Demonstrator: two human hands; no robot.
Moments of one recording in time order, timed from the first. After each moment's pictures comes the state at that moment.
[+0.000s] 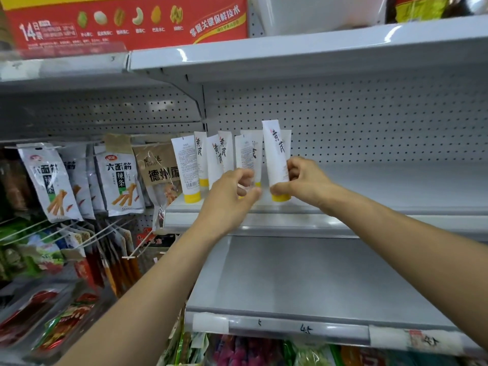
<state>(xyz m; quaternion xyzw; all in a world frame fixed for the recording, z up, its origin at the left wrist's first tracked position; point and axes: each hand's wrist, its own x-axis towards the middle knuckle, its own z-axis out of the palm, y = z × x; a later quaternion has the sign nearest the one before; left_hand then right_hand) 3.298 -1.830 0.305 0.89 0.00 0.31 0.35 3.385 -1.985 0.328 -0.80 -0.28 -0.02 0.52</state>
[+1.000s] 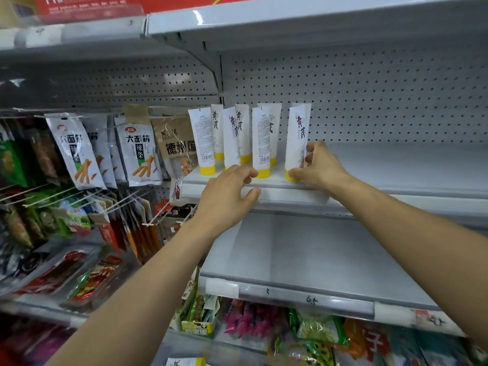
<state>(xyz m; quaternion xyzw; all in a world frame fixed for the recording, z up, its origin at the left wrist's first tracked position) 3.273 -1.812 0.272 0.94 0.01 0.31 0.17 3.402 -1.977 0.303 -0.87 -0.20 -0.06 0.44</state>
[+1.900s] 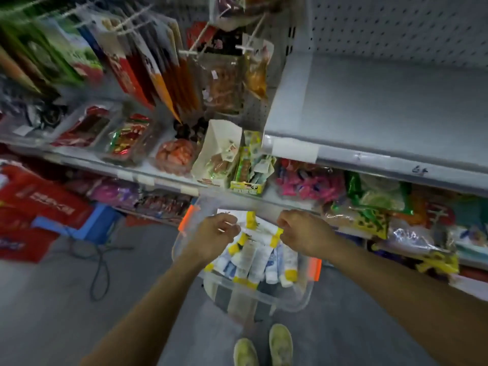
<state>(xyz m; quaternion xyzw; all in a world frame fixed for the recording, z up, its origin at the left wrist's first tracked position) 3.096 -1.678 -0.076 0.77 0.32 -0.05 0.55 3.228 -1.864 -0.061 -0.88 -0.39 0.25 0.09</state>
